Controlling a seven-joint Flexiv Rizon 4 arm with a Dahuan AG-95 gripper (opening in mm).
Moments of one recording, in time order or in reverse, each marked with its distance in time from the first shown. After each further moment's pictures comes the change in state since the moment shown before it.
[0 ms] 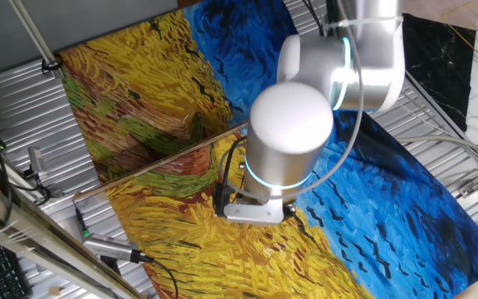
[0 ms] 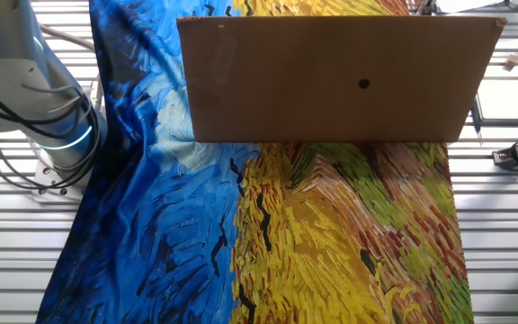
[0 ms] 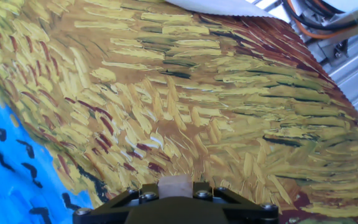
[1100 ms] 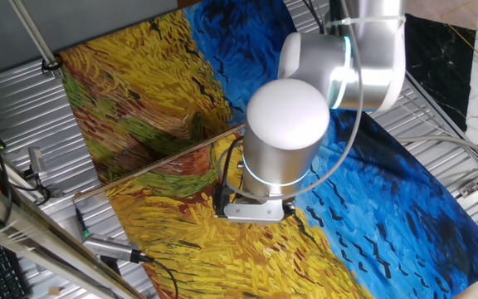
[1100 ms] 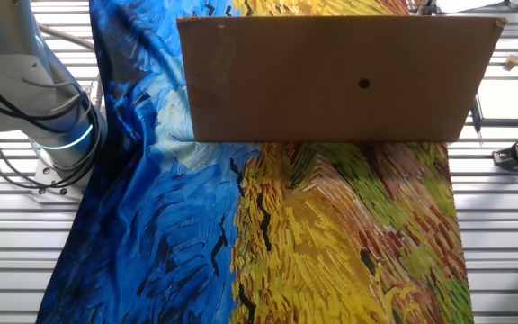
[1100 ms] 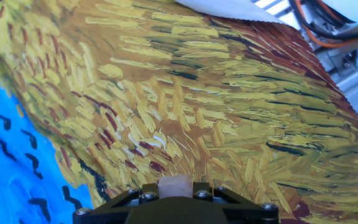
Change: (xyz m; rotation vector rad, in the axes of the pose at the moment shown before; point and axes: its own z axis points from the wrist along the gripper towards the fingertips) arm 0.001 0.001 0.001 -0.015 -0.003 -0.084
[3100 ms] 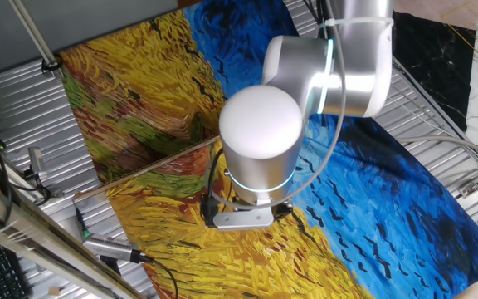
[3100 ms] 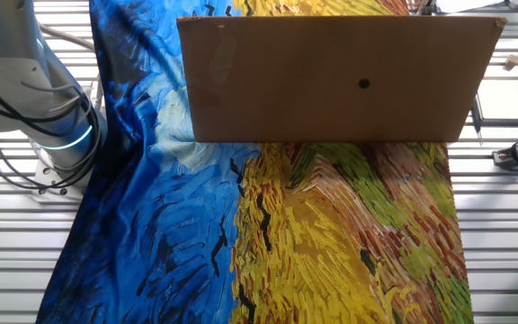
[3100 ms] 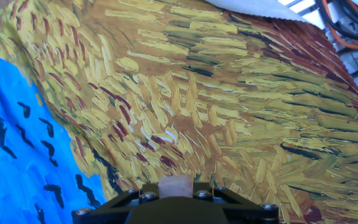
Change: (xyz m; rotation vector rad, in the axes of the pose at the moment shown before) arm 0.000 0.000 0.000 -0.077 0.033 -0.039
